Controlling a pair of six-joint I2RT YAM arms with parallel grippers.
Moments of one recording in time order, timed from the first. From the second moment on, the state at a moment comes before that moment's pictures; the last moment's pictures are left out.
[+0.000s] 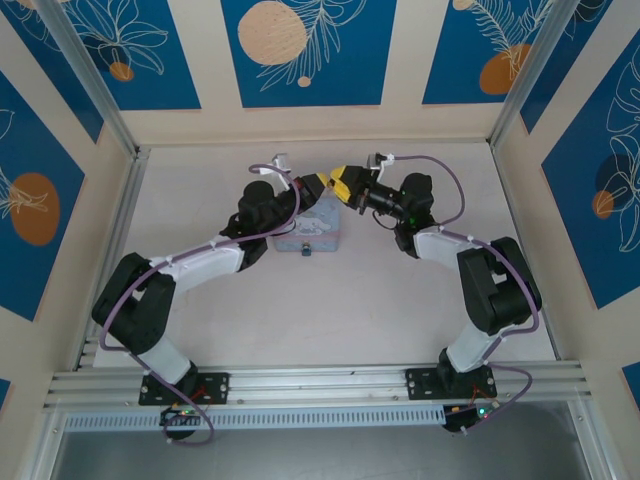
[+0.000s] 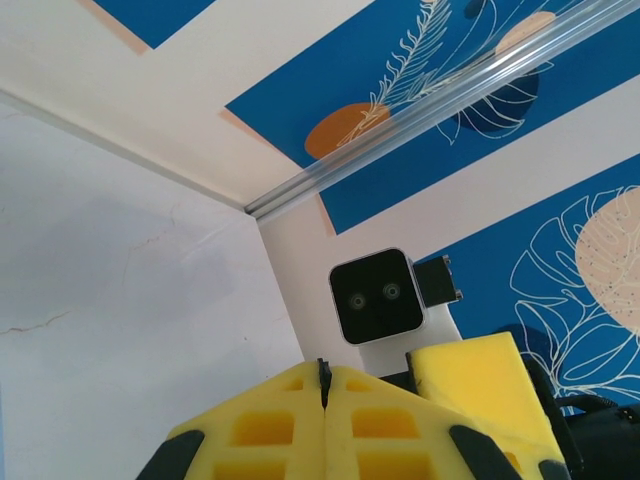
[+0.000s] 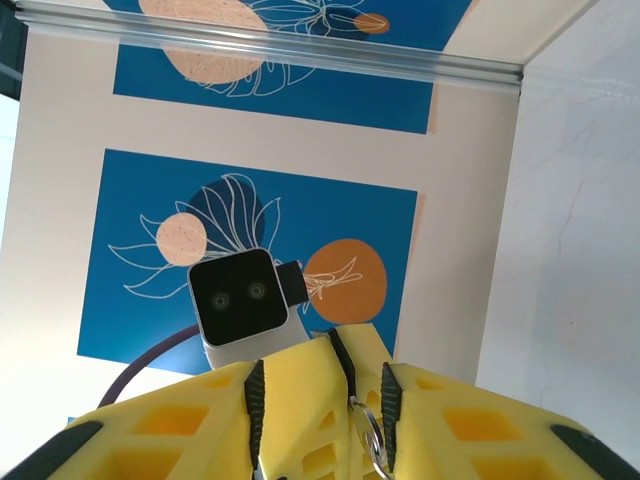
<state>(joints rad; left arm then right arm) -0.62 1.62 0.98 0.64 0.18 -1.02 0.34 1.67 0.88 0.95 -0.78 1.55</state>
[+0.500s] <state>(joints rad) -0.62 1.62 0.98 0.66 0.16 -1.03 0.35 1.69 0.88 0.98 -0.78 1.57</state>
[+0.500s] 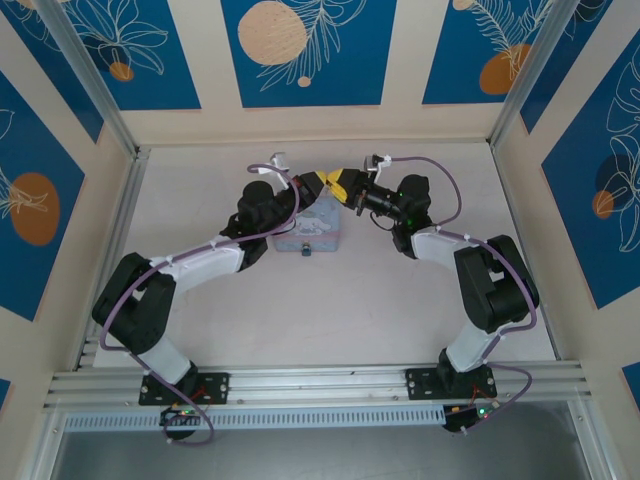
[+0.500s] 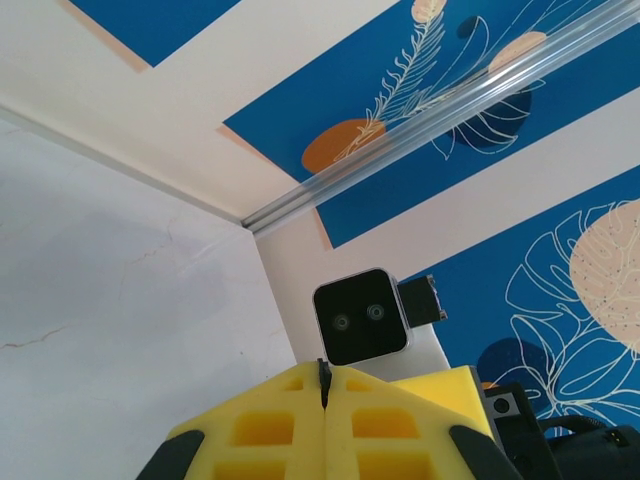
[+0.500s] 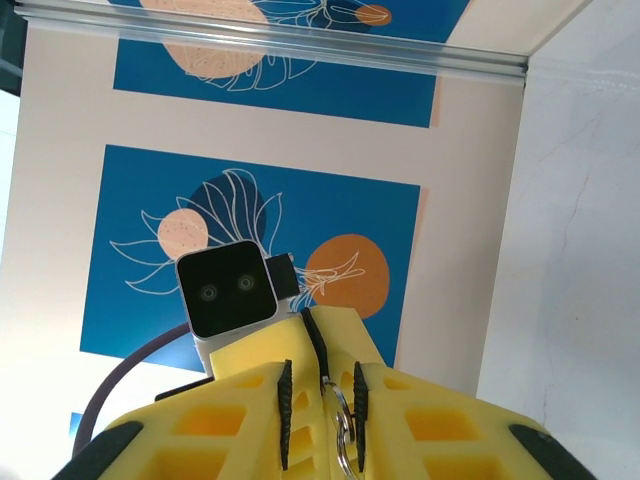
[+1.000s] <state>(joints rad) -0.63 1.63 0.98 0.67 0.14 -1.04 0.36 1.72 0.87 1.03 -0.78 1.60</state>
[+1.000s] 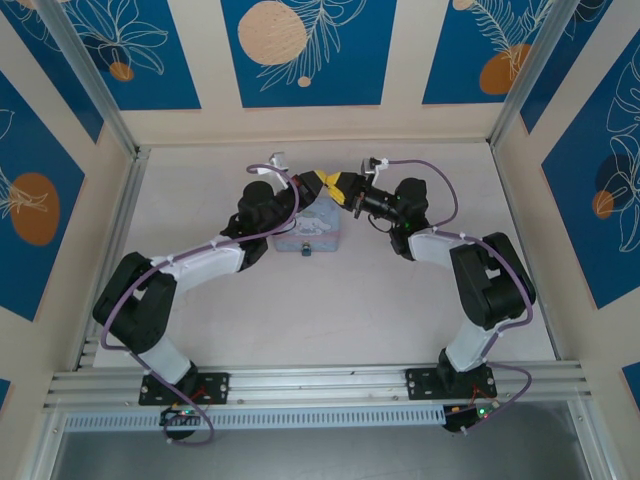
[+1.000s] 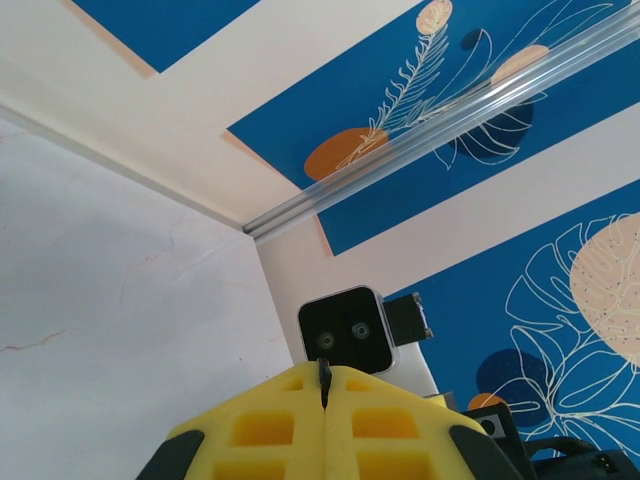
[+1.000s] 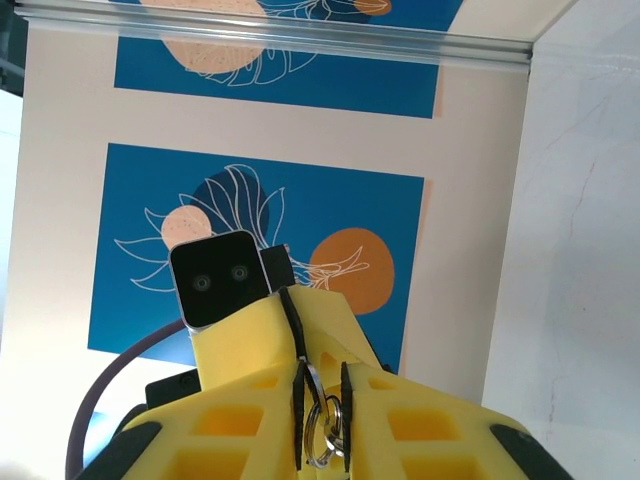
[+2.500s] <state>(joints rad) -0.62 1.31 1.03 -0.28 -0.03 -0.80 0.26 1.64 0.83 0.64 -0.86 1.35</state>
